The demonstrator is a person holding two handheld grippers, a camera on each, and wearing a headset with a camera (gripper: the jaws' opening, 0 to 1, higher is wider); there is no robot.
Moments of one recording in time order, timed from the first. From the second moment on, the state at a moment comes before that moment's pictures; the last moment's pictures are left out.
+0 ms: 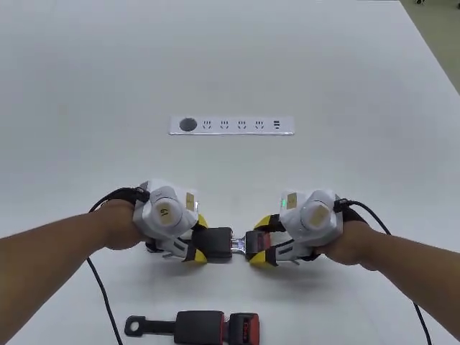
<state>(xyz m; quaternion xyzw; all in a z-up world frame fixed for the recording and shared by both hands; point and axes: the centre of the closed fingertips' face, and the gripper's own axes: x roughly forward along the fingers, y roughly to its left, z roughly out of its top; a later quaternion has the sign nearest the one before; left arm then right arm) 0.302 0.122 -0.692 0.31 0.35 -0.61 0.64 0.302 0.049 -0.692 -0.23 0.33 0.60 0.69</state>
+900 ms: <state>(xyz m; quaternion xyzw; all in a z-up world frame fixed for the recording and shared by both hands) 0.303 0.121 -0.693 0.31 0.35 -0.62 0.63 0.301 0.073 -0.692 -0.21 0.31 0.60 0.70</state>
